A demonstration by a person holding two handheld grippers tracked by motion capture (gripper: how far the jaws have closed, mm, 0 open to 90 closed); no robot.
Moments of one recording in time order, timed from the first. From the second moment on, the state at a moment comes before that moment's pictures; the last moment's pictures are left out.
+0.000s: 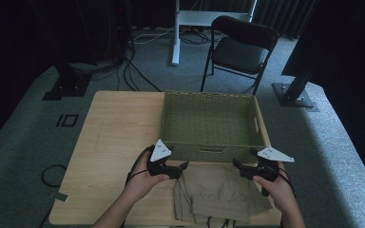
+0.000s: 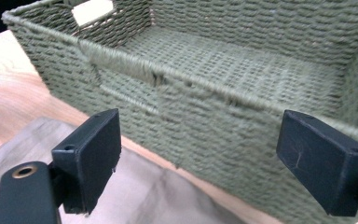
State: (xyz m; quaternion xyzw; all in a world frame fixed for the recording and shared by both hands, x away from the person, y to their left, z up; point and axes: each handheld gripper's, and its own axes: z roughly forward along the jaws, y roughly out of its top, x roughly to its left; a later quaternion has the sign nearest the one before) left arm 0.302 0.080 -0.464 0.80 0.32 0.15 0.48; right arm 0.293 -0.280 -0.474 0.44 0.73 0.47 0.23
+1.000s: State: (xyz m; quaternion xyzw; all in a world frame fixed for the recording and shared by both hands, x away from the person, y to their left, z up) left arm 0.298 0.058 -0.541 0.83 0.36 0.11 0.41; right arm 0.282 -0.297 -0.544 0.48 0.76 0.40 0.20
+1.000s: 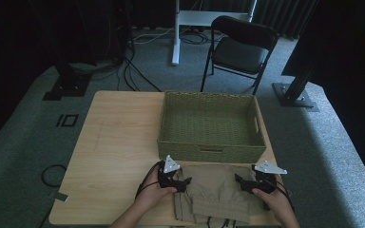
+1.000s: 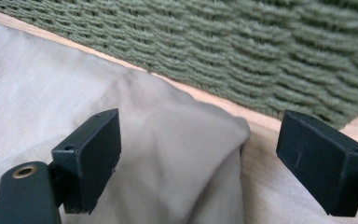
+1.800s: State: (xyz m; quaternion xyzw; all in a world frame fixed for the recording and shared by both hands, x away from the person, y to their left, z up) left arm 0.294 0.040 -0.553 0.84 0.36 0.10 0.39; right arm 0.279 -0.287 -0.555 0.46 0.80 0.35 0.18
